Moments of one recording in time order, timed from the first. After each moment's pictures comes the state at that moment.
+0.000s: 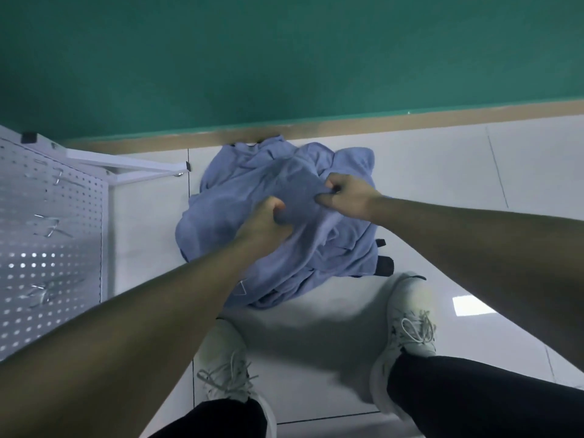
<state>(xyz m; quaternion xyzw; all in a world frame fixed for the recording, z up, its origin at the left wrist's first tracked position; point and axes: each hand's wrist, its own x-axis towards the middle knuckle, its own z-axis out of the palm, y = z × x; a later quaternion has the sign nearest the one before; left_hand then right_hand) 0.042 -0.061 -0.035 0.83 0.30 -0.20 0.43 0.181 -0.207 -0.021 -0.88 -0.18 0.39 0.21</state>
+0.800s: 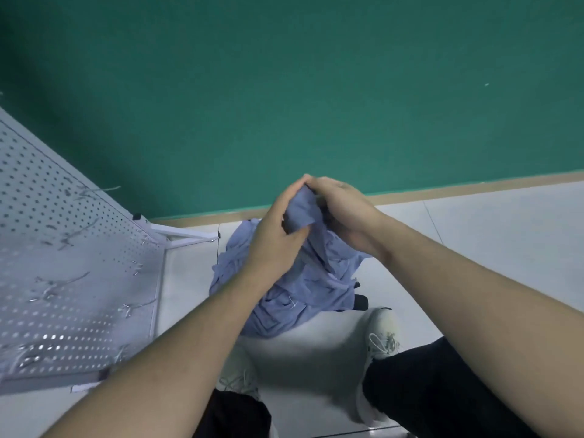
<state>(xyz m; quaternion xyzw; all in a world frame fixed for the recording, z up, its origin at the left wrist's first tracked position) -0.005 -0.143 0.229 0.77 0.17 0.14 0.60 0.097 -0.239 0.254 -0.59 -0.06 0.40 0.70</state>
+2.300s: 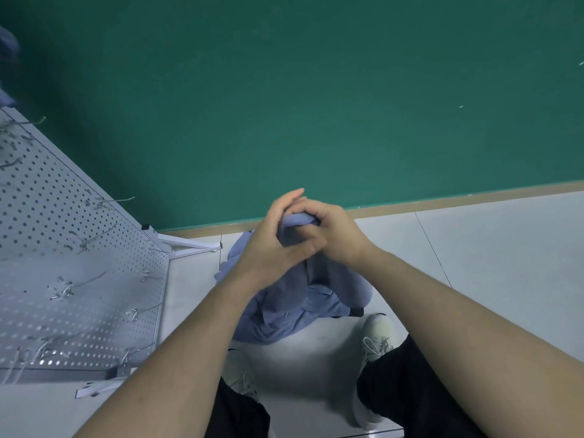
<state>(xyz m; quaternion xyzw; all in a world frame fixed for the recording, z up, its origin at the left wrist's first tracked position) -0.036 -0.149 0.265 0.79 0.08 0.10 0.61 0.063 -0.269 0.257 -0.71 -0.38 0.19 0.55</state>
